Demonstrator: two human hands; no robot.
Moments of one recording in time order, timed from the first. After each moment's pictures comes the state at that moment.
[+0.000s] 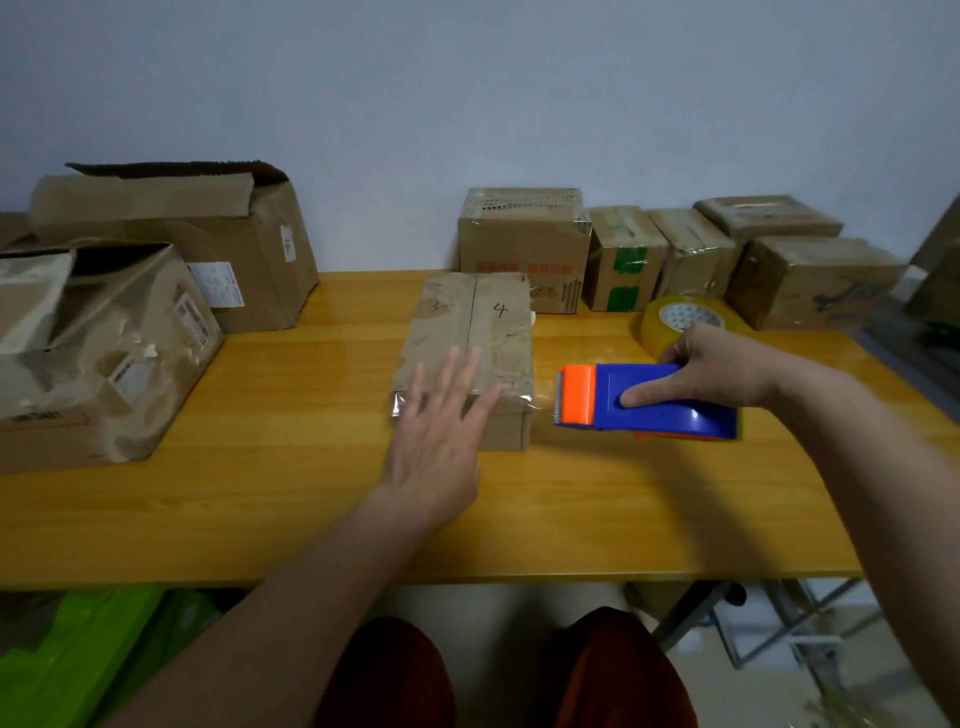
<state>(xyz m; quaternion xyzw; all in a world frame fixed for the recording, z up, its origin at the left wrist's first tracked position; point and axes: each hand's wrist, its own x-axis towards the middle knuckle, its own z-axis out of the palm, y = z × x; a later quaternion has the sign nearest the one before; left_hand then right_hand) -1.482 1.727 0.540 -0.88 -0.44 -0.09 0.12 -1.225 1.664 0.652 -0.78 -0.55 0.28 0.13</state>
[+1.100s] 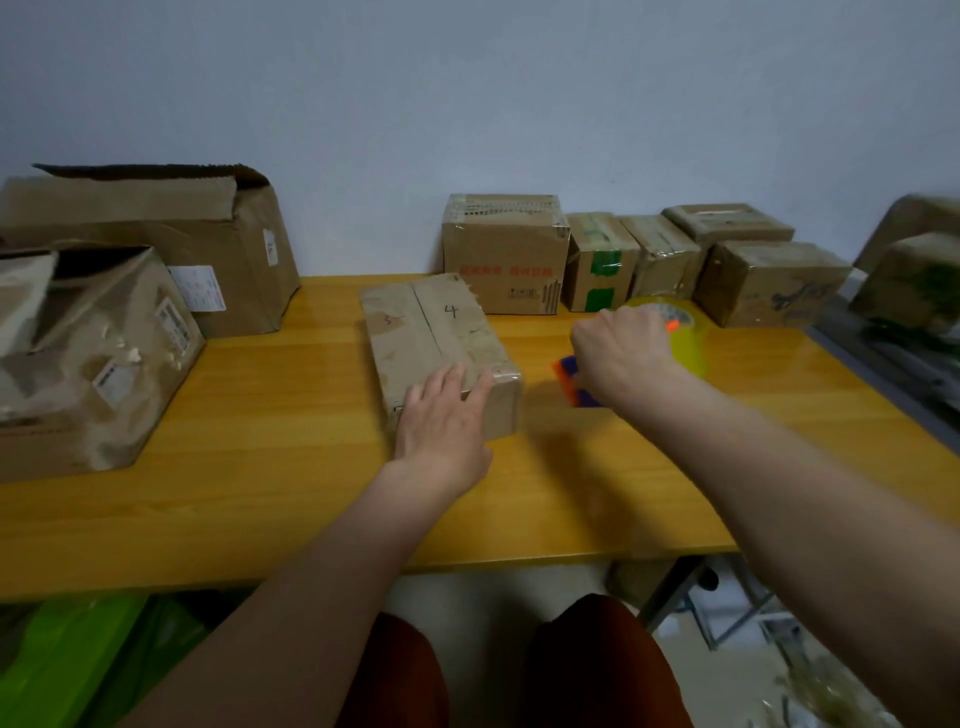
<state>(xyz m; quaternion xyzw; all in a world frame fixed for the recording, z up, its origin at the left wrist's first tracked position) -1.471 1.727 0.556 -0.87 -0.48 -0.09 0.06 -1.298 1.696 0.638 -0.79 -0.58 -0.19 -0.11</state>
